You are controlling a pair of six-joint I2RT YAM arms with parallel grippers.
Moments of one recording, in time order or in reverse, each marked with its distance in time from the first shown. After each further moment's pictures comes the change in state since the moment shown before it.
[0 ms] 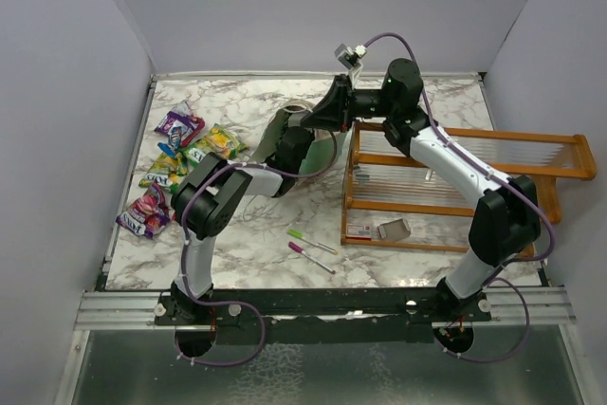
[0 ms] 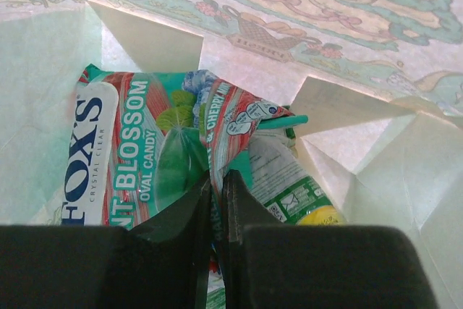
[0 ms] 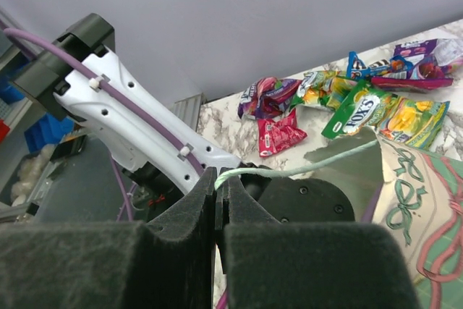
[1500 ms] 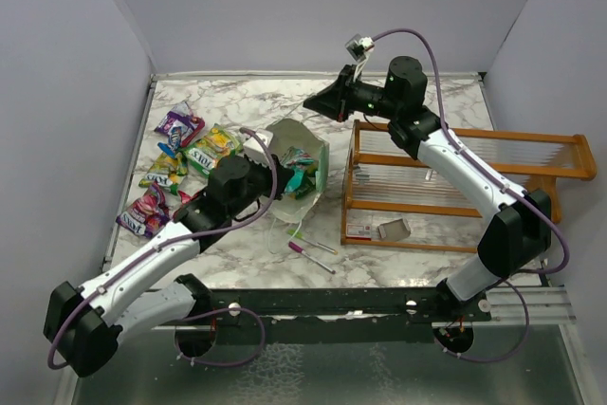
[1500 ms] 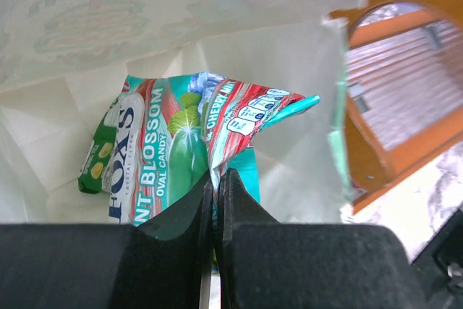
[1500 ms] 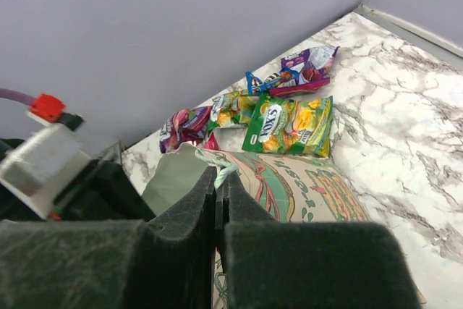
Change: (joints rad) left arm -0.074 -1.059 -0.410 -0.685 0.359 -0.056; right arm 0.017 -0.091 0.024 -0.231 0.423 -0.140
